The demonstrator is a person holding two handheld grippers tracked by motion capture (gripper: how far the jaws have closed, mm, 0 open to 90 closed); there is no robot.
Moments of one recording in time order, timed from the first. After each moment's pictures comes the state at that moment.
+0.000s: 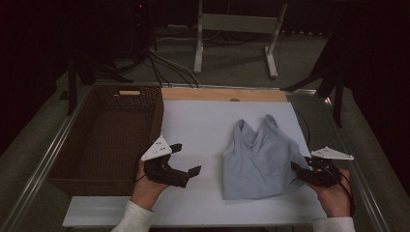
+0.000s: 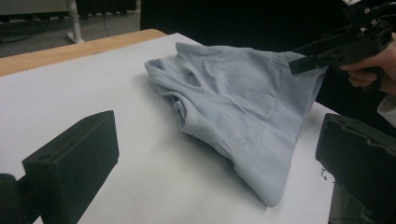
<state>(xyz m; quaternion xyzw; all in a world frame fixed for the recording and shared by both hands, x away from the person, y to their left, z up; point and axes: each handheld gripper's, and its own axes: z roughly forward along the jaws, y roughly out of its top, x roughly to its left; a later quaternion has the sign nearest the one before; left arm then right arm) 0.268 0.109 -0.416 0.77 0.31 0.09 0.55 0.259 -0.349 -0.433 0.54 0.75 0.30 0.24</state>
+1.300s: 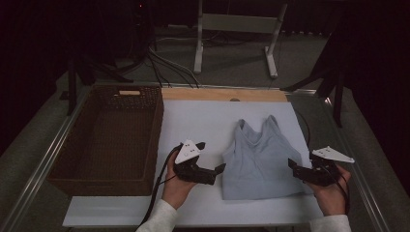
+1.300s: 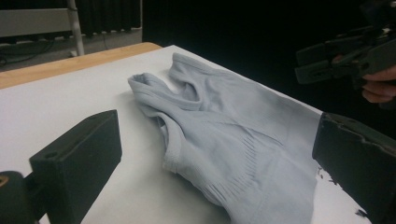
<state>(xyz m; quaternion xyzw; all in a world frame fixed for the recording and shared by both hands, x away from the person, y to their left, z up) 0.283 0.040 -0.446 0.76 0.31 0.12 0.56 0.264 -0.351 -0.444 0.55 0.72 0.34 0.28</state>
